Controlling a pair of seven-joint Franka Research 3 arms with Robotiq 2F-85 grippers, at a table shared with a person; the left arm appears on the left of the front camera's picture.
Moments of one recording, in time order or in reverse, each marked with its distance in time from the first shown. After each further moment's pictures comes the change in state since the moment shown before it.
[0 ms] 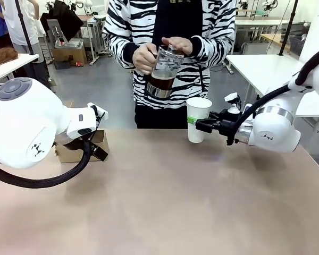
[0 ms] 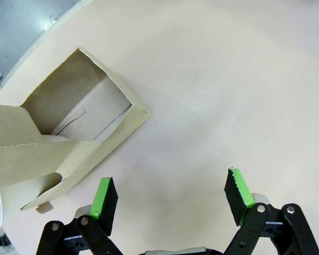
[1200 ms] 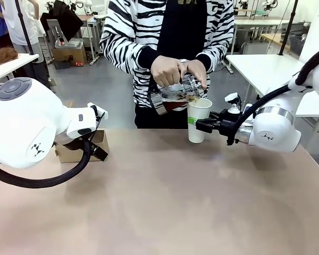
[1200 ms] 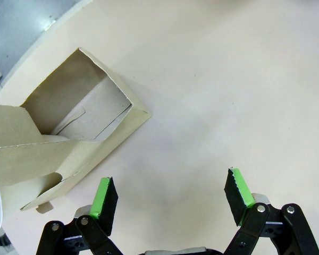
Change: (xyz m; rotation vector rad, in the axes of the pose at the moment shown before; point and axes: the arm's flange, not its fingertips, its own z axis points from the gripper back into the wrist) left arm 0.000 0.000 0.000 0.000 0.000 0.000; right arm 0.000 0.000 0.000 -0.001 0.002 0.001
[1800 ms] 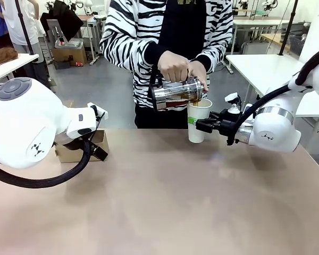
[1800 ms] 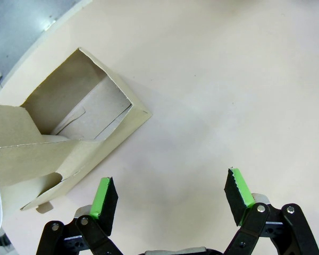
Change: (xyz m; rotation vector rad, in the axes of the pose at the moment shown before) left arm 0.000 0.000 0.000 0.000 0.000 0.000; right arm 0.000 0.000 0.000 0.000 0.000 0.000
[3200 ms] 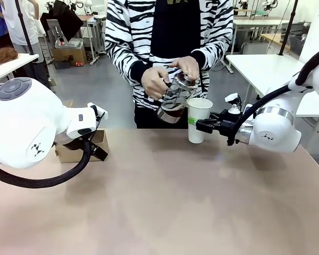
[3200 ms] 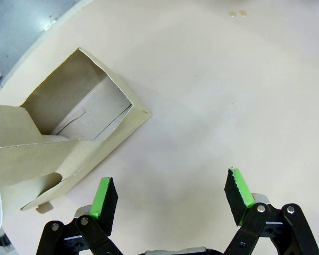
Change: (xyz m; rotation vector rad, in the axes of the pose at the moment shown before) left arm 0.000 0.000 0.000 0.000 0.000 0.000; right arm -0.001 0.000 0.001 -0.002 0.003 -0.001
